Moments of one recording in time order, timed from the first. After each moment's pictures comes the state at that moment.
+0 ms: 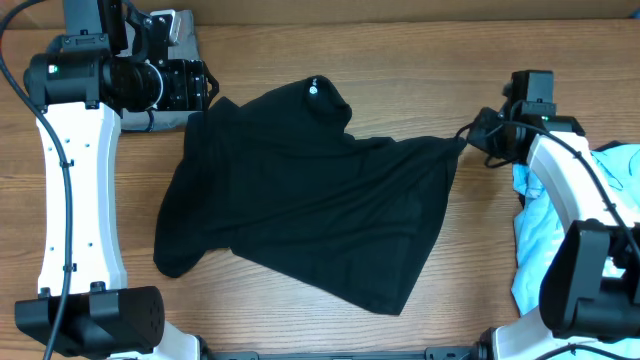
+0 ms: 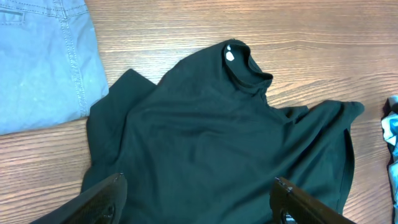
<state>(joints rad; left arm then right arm) 0.09 1.73 1.93 -1.22 0.38 0.04 -0.11 1.76 1.24 -0.59 -0.07 0.40</state>
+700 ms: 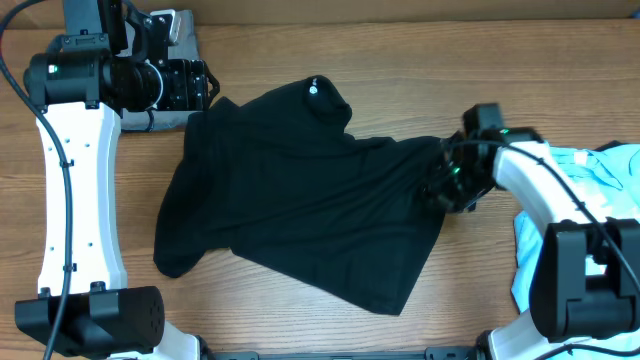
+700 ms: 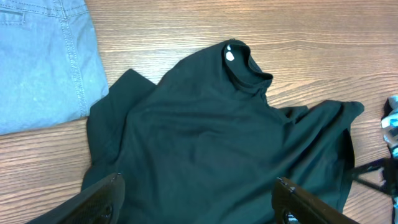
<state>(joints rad) 0.09 1.73 1.93 -1.22 0.38 0.04 0.07 1.76 1.11 -0.92 -0.41 0.37</state>
